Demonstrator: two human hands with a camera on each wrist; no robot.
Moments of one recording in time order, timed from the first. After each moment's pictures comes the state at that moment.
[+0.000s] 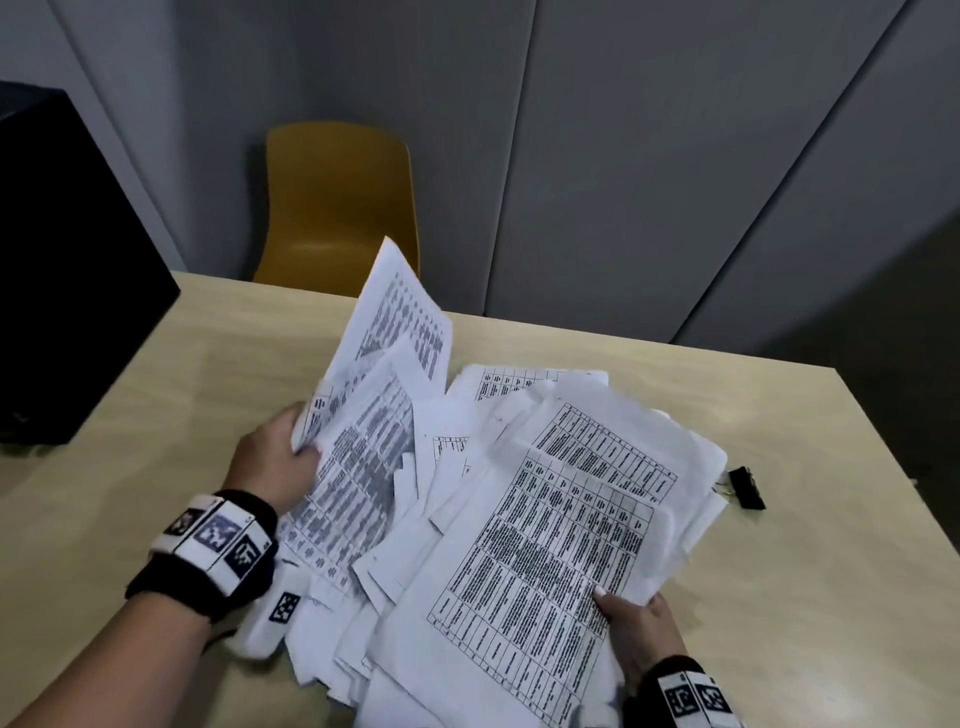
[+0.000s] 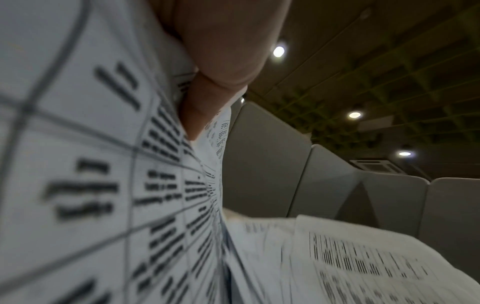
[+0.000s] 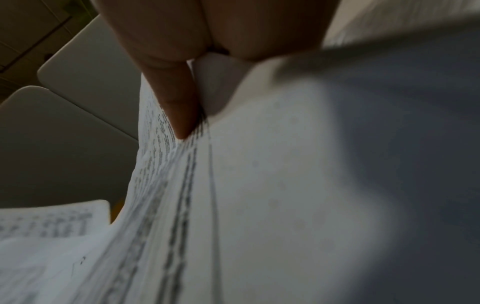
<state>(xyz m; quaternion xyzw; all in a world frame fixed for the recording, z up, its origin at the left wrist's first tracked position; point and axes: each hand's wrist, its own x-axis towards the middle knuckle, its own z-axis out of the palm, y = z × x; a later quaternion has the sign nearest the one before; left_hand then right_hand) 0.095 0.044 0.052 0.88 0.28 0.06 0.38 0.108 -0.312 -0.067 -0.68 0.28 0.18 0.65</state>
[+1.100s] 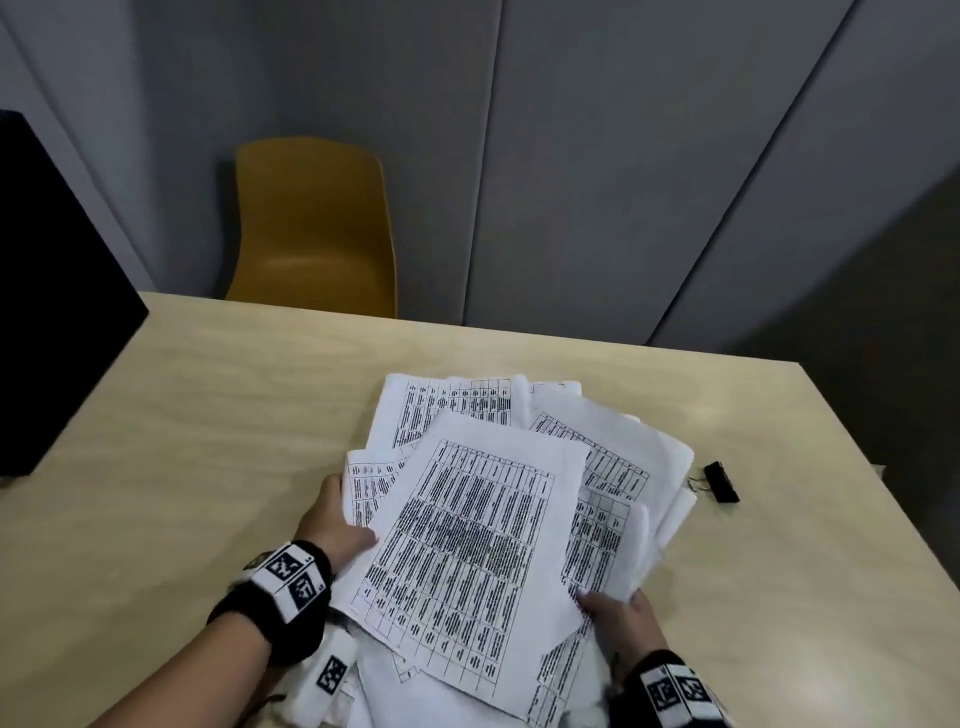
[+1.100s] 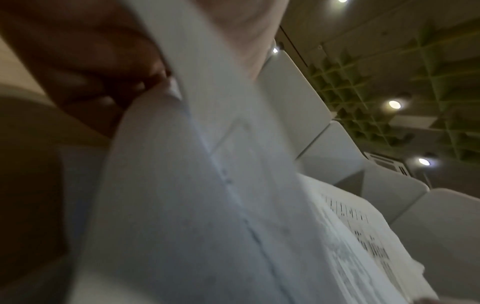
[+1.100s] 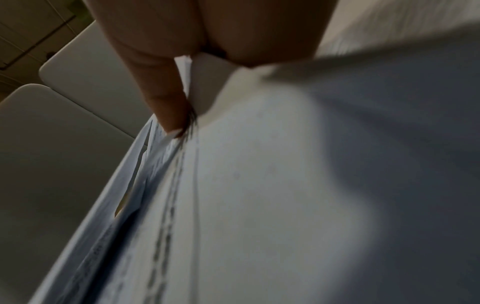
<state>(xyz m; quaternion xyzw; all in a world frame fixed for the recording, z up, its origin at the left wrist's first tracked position) 0.105 0.002 -0.028 0.81 0.32 -0.10 0.48 0.111 -0.314 -0.072 -0.67 0.28 0.17 0.66</state>
